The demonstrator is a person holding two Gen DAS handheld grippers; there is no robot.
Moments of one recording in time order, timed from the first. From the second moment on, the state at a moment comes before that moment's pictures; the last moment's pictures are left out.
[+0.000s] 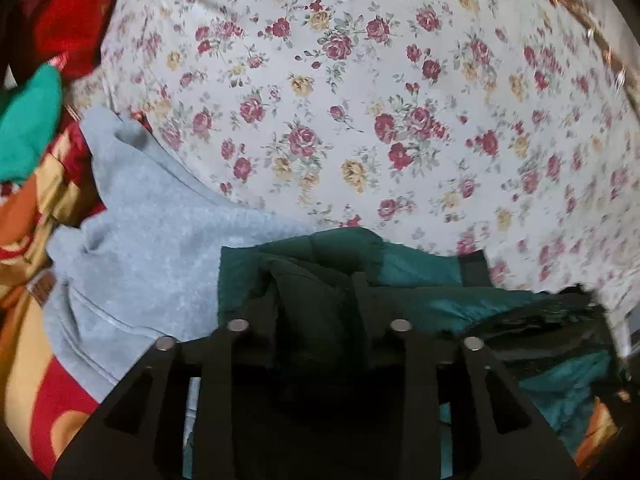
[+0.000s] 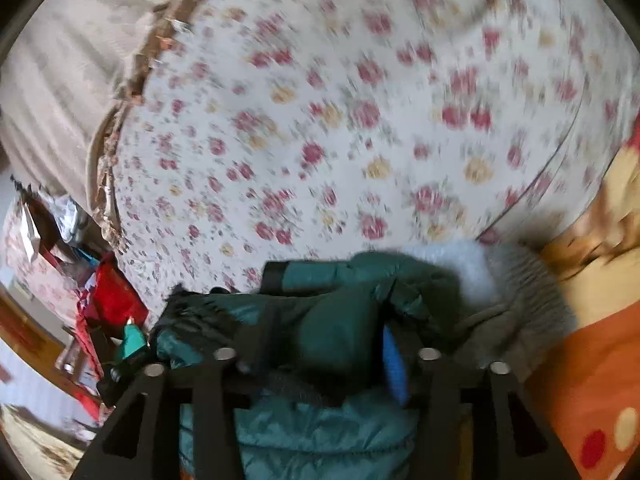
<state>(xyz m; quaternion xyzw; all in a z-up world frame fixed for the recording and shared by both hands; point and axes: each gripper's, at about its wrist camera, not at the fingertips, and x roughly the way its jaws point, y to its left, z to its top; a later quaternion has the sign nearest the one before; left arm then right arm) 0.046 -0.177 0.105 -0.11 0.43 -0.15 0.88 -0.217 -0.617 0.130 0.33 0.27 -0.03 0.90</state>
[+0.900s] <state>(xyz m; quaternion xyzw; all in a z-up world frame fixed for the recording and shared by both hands) 0.008 -0.197 0.101 -0.01 0.41 -0.15 0.90 -0.105 -0.506 0.114 0.09 0.37 -0.06 0.92</state>
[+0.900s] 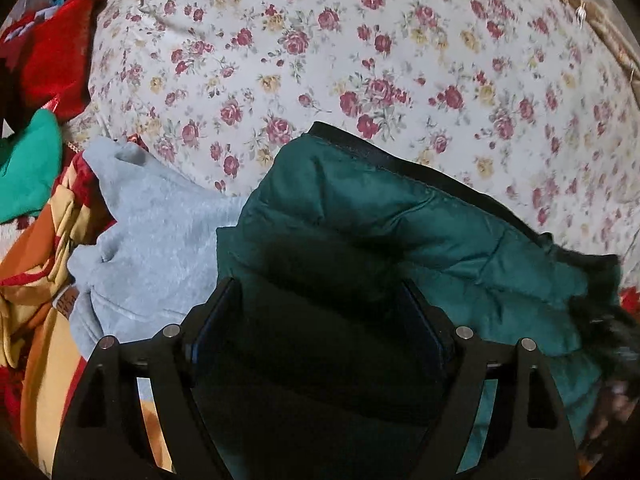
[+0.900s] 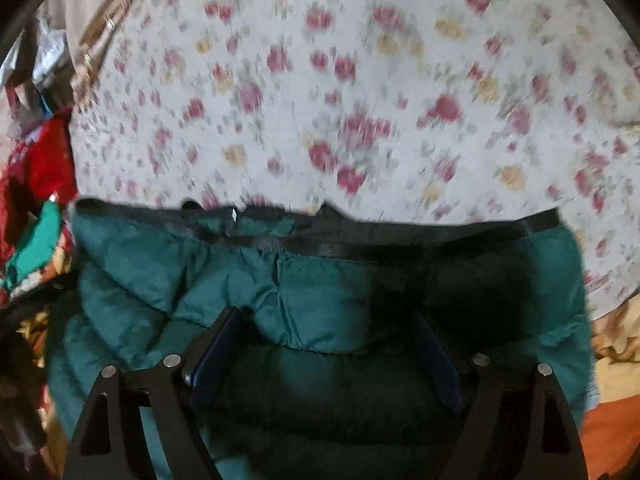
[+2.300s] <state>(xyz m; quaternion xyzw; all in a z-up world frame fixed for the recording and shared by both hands) 0.022 -0.219 0.083 0.04 0.40 -0.12 0.91 -0.166 -0.532 0.087 0.11 0.37 -0.09 0.92</state>
